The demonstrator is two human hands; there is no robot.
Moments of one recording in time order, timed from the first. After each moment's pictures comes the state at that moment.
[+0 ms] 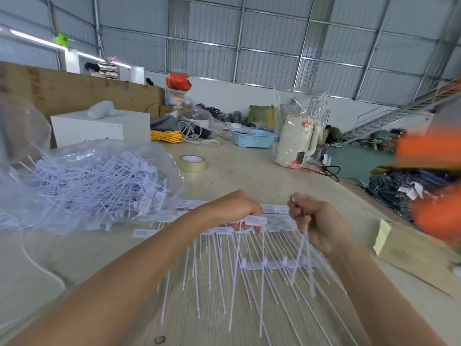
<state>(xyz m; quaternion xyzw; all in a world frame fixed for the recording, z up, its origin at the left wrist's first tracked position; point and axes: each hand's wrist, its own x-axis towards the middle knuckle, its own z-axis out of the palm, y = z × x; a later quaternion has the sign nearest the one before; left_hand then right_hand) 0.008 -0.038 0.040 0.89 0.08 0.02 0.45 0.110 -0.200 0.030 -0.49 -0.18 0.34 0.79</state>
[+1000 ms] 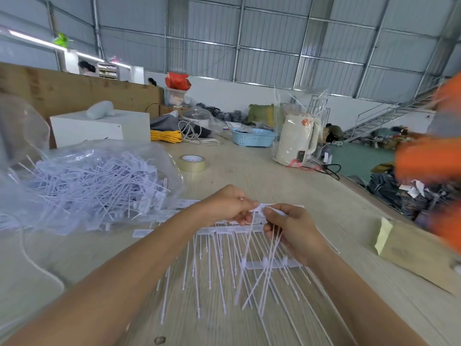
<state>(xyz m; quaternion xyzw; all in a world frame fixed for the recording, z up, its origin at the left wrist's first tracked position) 0.011 -0.026 0.030 0.83 0.13 0.09 0.54 0.086 -0.174 0.003 -0.65 -0.29 0.20 0.67</state>
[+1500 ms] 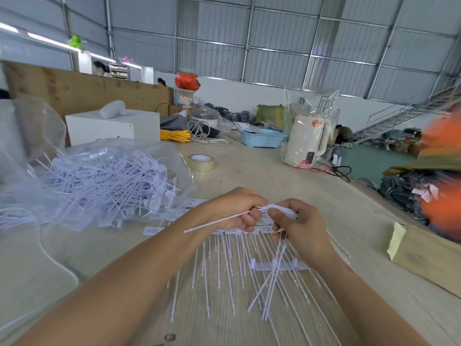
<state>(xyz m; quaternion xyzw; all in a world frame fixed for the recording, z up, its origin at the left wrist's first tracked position) 0.010 -0.032 0.037 0.70 0.15 0.01 0.70 0.079 -0.175 0.003 -0.69 -0.39 0.04 0.61</state>
